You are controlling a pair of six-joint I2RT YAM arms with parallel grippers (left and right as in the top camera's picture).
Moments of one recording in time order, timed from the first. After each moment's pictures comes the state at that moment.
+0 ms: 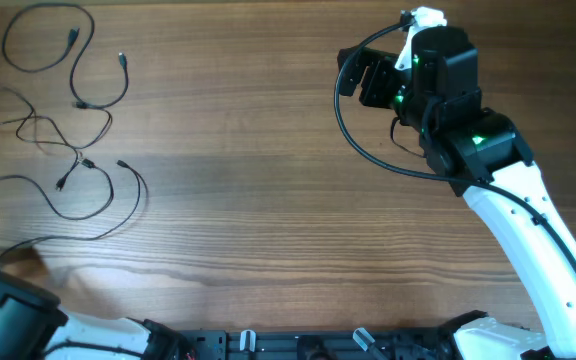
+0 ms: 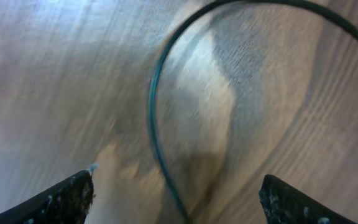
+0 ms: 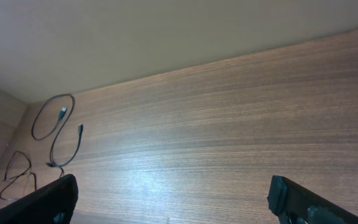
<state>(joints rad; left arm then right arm) 1.08 1.84 1.16 -0.61 -0.14 -0.99 0.38 1.41 1.36 -0.49 0.00 0.49</state>
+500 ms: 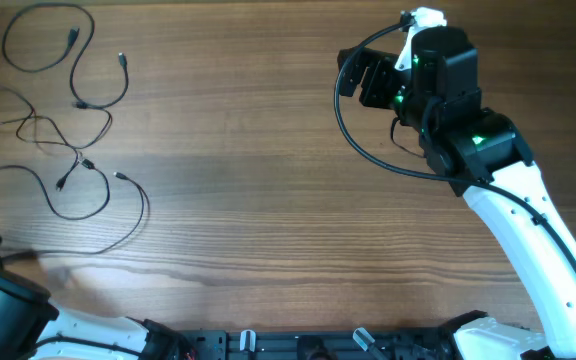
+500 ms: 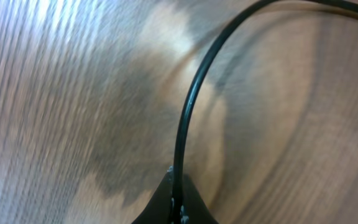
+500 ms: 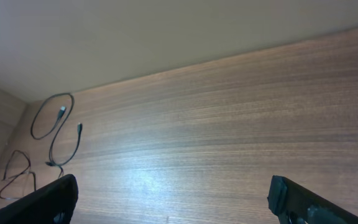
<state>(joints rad) 1.08 1.89 1.17 -0.56 -0.14 -0.88 0.38 1.41 1.36 -0.50 0.00 0.49</state>
